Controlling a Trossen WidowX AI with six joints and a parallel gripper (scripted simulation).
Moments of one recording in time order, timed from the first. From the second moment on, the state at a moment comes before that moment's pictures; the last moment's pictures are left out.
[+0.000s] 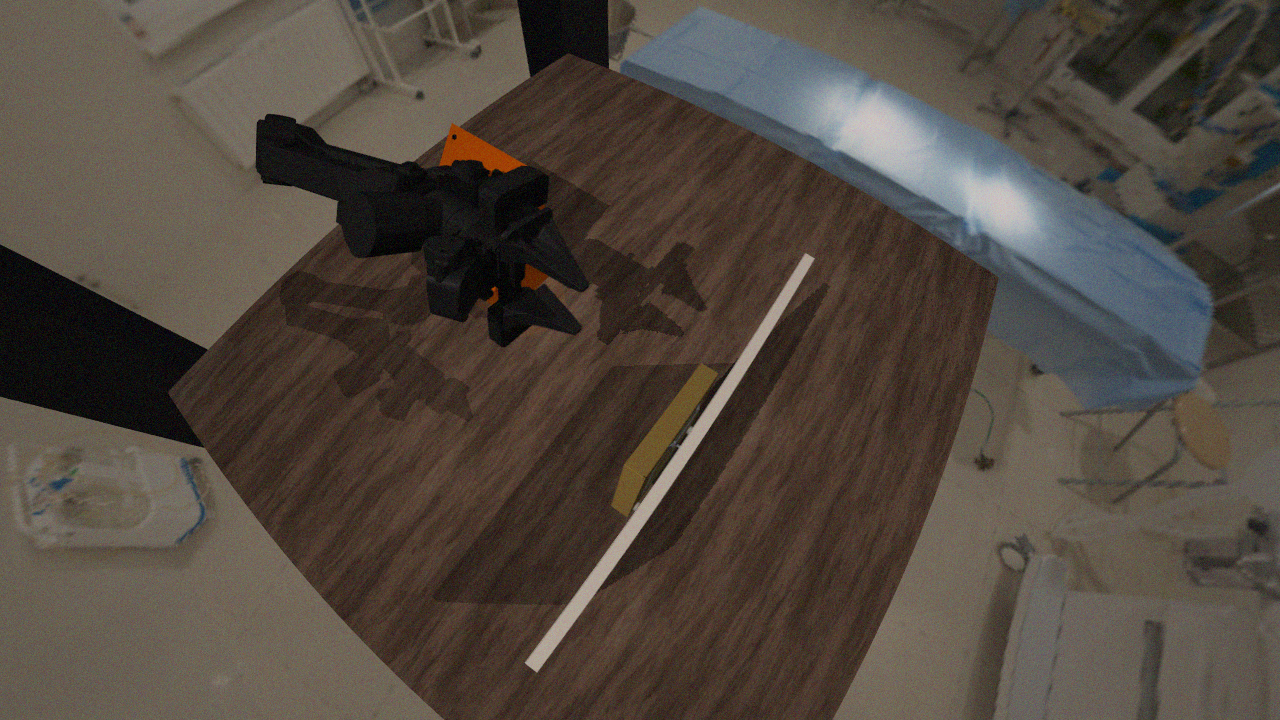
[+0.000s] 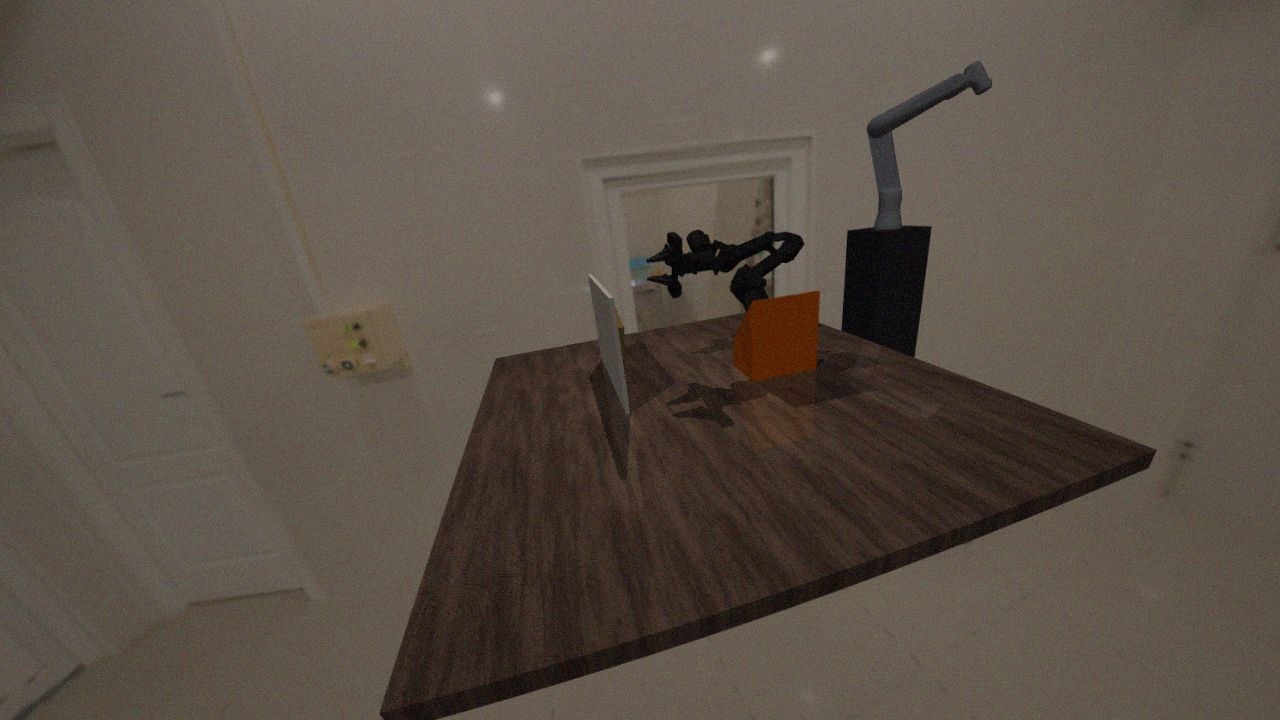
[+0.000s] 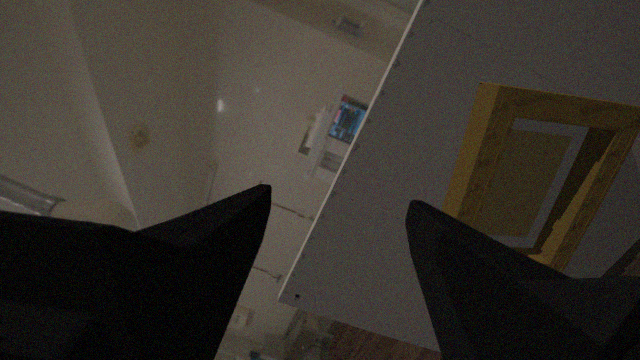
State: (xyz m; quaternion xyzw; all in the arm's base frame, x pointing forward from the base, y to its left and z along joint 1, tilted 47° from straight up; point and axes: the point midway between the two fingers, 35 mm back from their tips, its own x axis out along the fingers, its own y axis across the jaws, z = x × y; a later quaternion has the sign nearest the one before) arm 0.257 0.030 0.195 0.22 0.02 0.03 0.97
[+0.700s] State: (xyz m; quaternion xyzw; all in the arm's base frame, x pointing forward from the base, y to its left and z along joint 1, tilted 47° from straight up) arm 0.259 -0.001 0.168 0.22 0.03 0.03 0.97
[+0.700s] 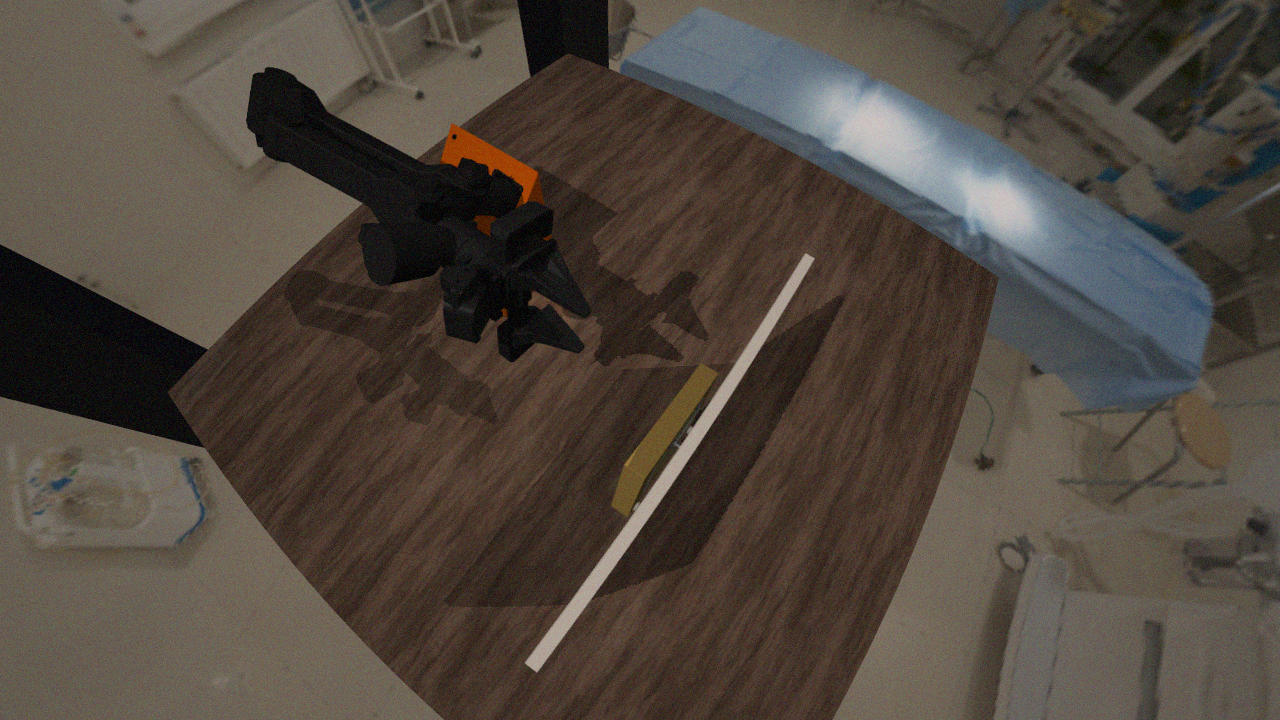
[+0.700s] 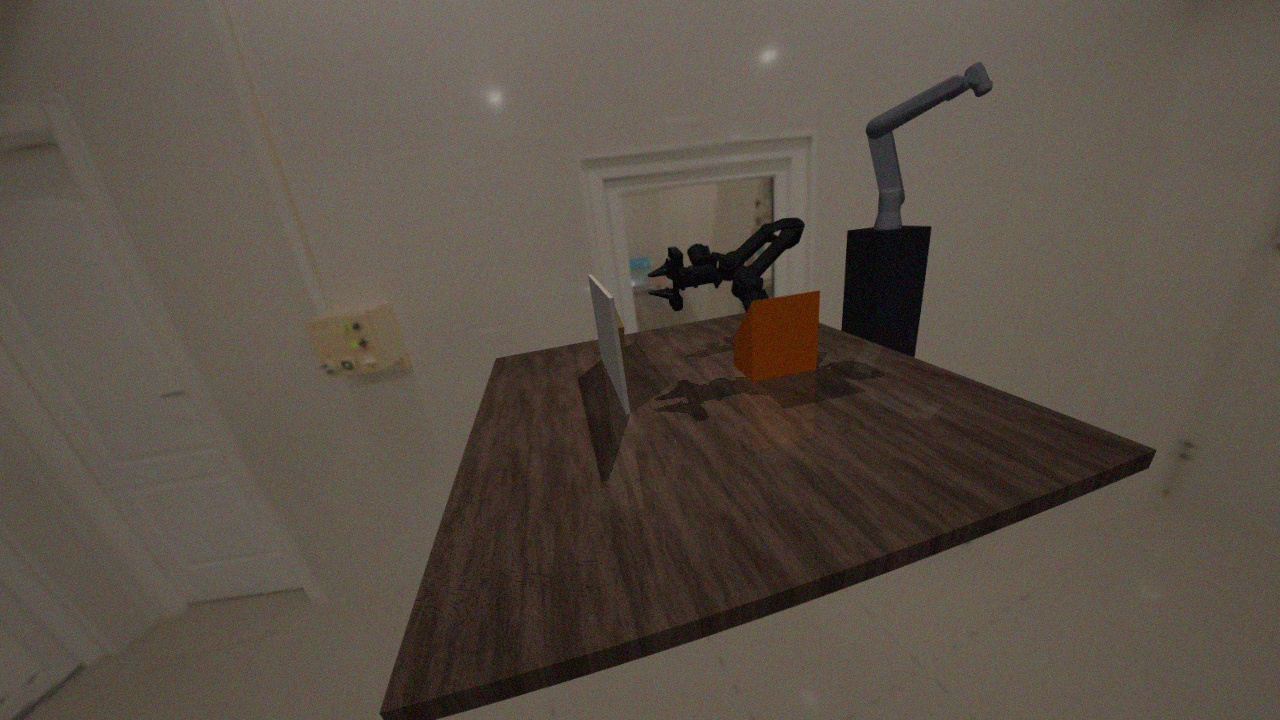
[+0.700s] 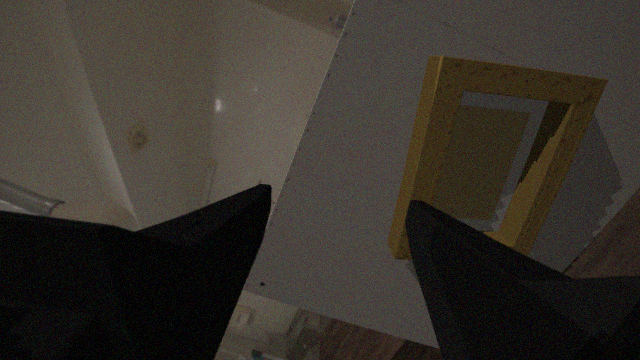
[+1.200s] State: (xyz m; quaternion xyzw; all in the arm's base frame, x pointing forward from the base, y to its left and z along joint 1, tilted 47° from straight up) arm 0.256 -0.013 0.157 0.23 0.03 0.03 0.97
